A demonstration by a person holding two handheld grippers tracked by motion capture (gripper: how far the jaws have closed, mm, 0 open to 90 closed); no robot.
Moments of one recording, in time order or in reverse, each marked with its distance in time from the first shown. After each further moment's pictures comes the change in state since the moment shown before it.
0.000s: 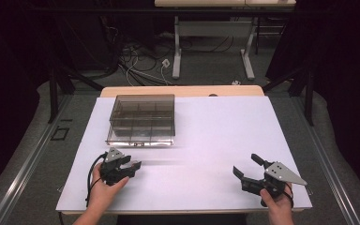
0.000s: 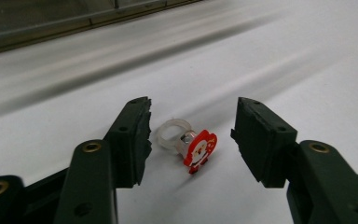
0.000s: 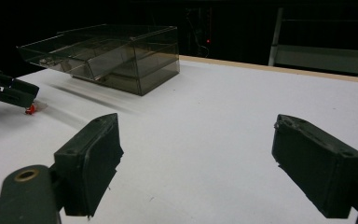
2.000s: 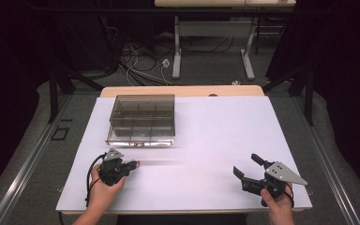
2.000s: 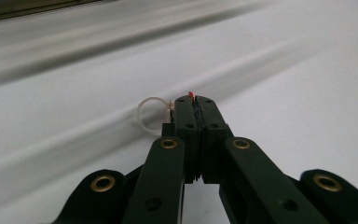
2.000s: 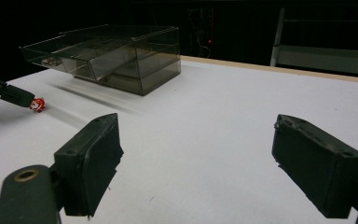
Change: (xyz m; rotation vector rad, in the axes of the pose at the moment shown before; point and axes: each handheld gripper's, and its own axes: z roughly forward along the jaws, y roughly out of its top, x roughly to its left) left arm -0.004 0.001 -0.005 0.048 -0.029 -0.052; right arm -0.001 0.000 -0.001 -0.003 0.007 -0.001
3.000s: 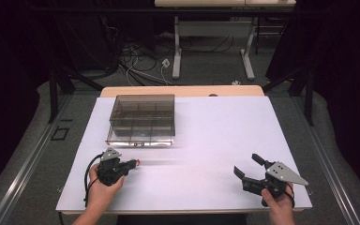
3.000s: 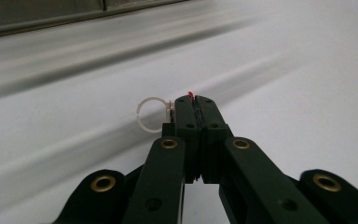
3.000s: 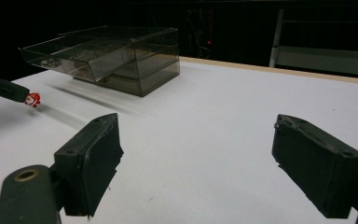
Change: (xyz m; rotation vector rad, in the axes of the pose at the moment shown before) left arm -0.002 0.003 -0.011 -0.048 -0.032 -0.005; right arm -0.001 0.000 -0.001 -0.005 -0.004 0.002
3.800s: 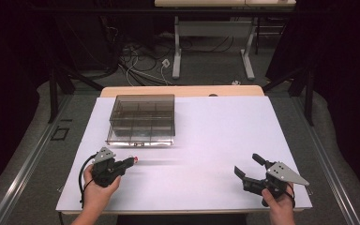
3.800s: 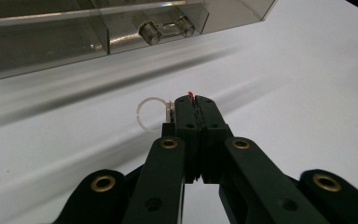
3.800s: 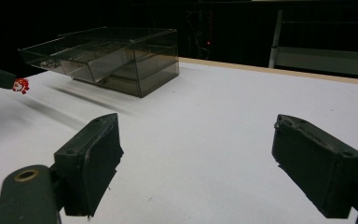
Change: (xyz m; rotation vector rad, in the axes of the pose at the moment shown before) left arm -0.005 0.004 -0.022 -0.091 -0.014 0.014; right arm -0.001 0.000 -0.002 0.004 -0.007 0.000
